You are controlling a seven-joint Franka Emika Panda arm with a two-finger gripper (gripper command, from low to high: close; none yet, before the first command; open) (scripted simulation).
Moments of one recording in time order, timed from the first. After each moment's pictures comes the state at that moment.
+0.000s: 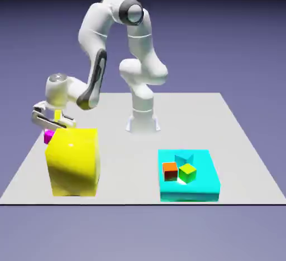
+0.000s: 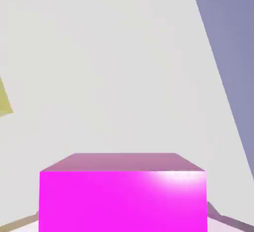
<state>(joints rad) -0.47 0.19 -0.47 -2.49 -0.34 2.84 0.35</state>
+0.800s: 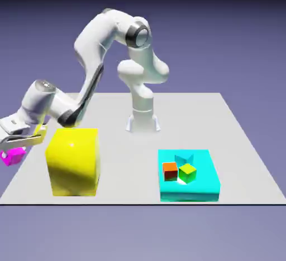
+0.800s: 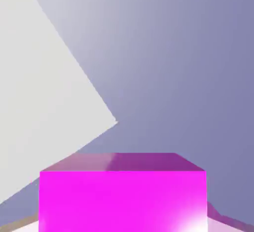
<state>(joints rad) -0.12 0.56 -0.54 -1.83 -0.31 2.75 -0.67</state>
